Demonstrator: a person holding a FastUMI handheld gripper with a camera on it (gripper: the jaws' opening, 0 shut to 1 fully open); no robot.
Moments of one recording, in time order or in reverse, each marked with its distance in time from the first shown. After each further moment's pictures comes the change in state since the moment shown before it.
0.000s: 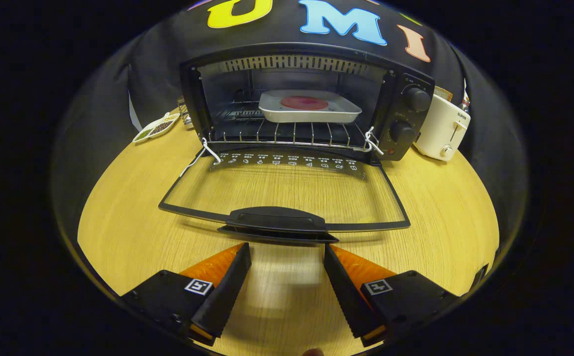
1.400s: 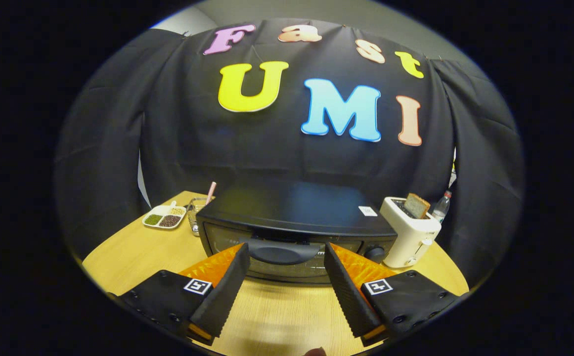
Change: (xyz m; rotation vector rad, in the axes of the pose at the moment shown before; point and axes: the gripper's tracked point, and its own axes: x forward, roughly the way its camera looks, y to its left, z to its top) arm -0.136 -0.008 0.155 -0.097 -0.606 -0.038
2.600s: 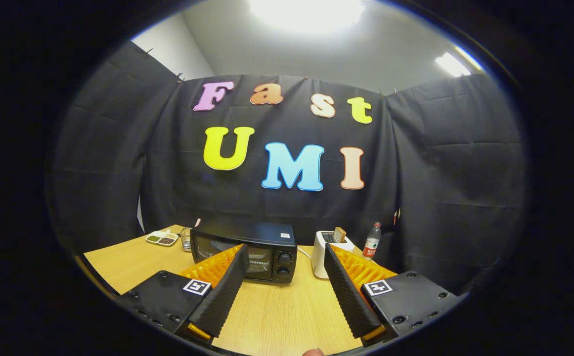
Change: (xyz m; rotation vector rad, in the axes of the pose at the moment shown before) arm -0.173 -0.011 0.139 0.022 -0.270 -0.128
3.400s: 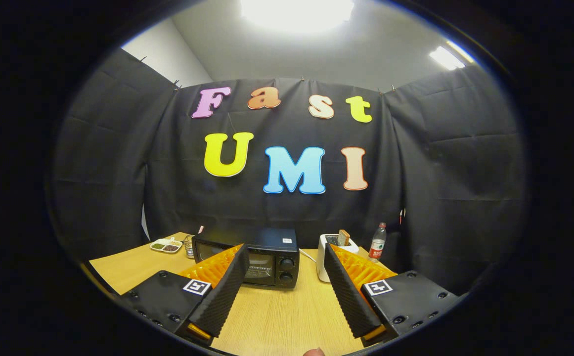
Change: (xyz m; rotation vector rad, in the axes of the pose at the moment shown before) arm 0.008 -0.002 0.012 0.043 -0.018 0.038
